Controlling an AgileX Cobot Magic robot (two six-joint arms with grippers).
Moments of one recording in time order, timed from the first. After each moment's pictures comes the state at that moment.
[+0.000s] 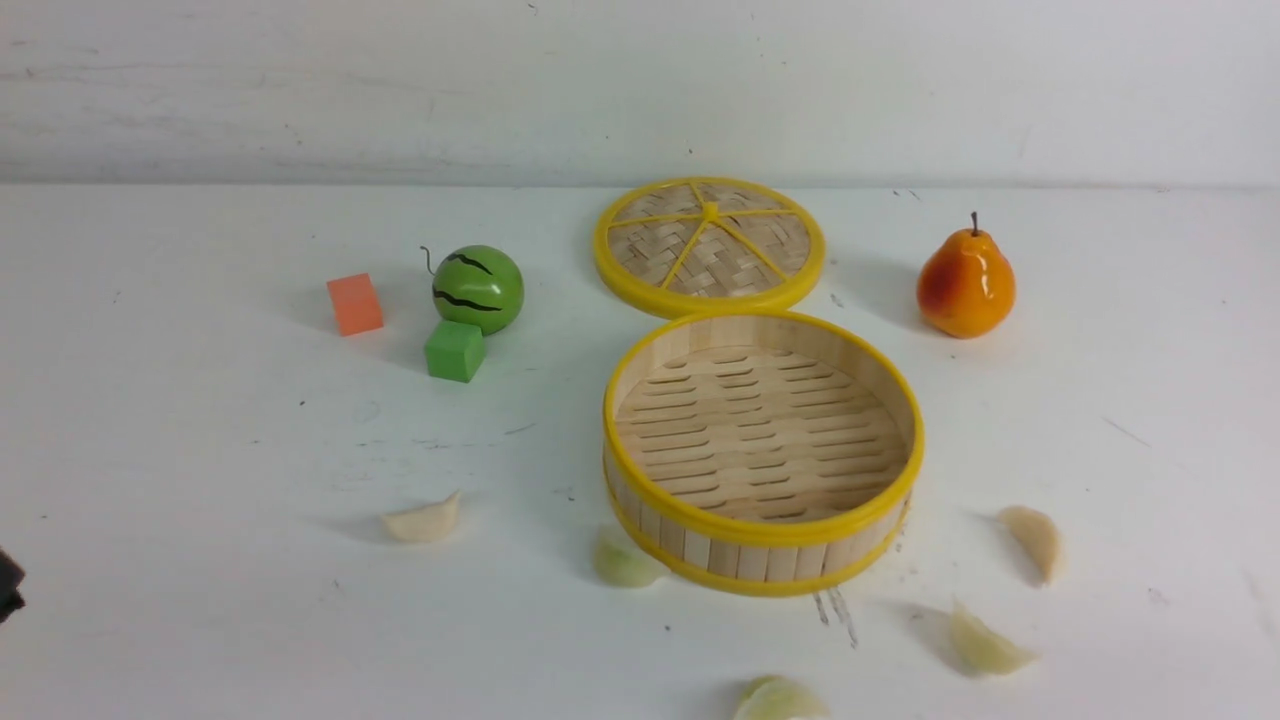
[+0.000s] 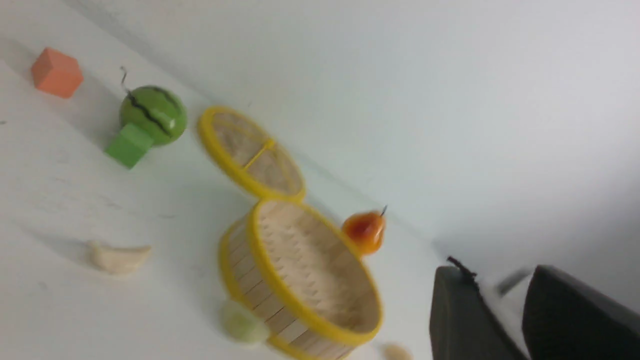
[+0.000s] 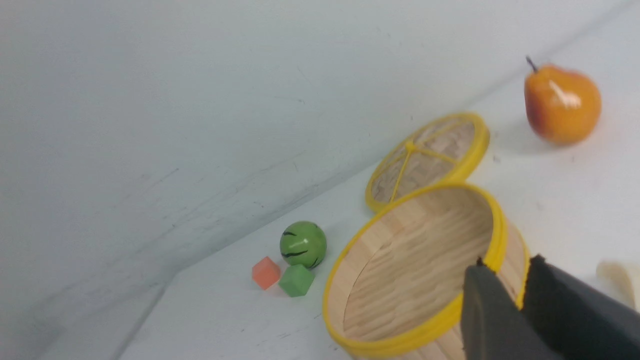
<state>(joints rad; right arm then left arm) -0.04 0.09 -0.27 0.89 0.40 -0.18 0.02 0.22 -0.52 -0.70 0.62 -0.10</state>
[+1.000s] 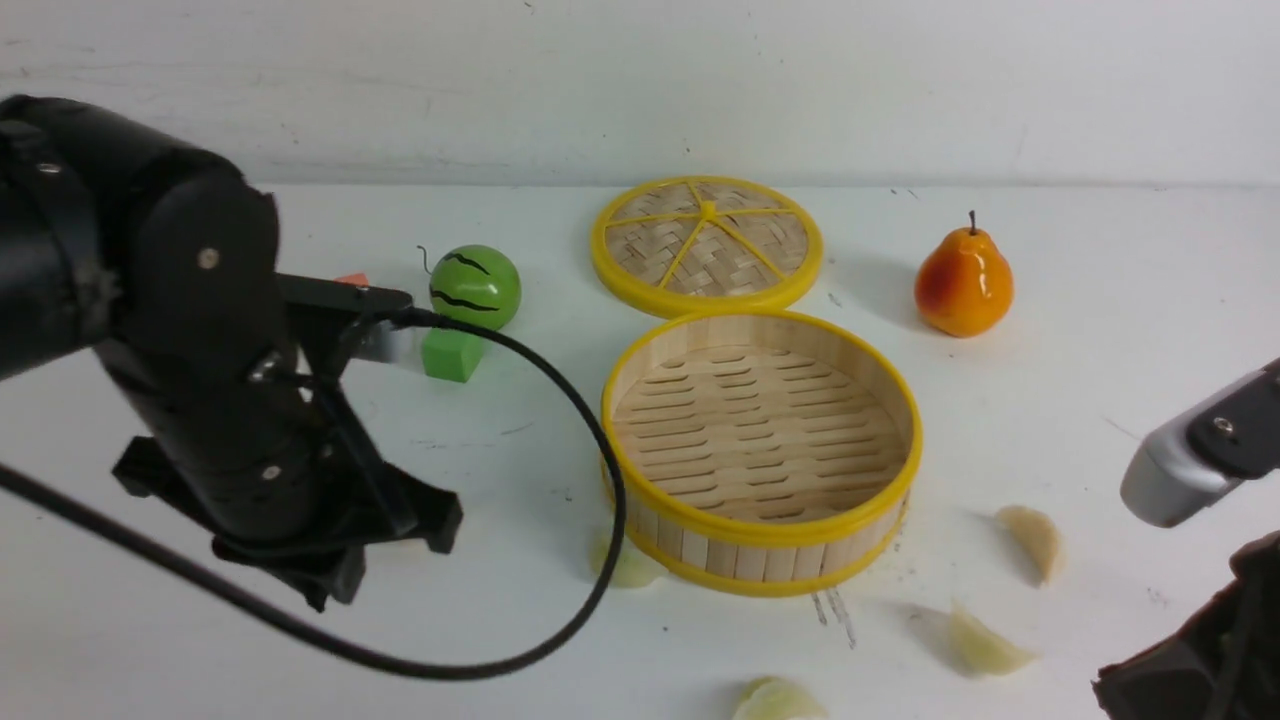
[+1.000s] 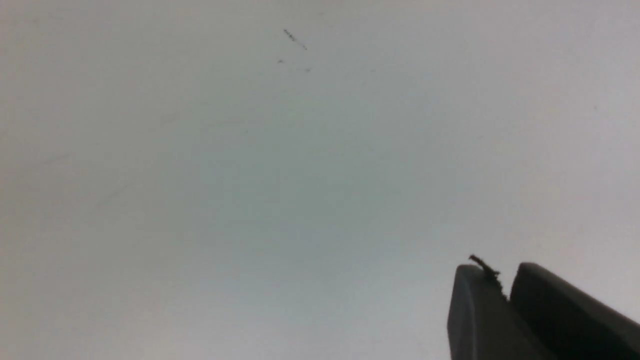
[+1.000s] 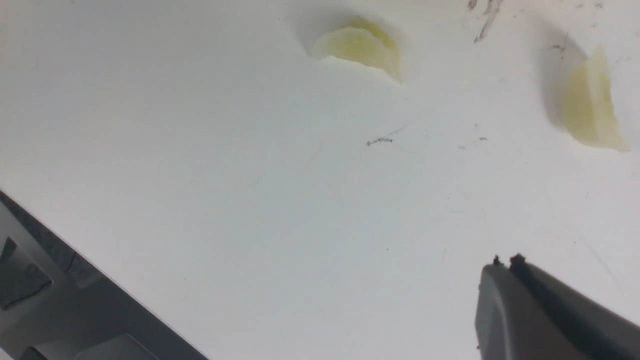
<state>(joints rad) 0.36 0.98 -0.80 0.35 0.98 -0.28 -0.47 1.51 -1.16 0.05 1.08 -0.31</state>
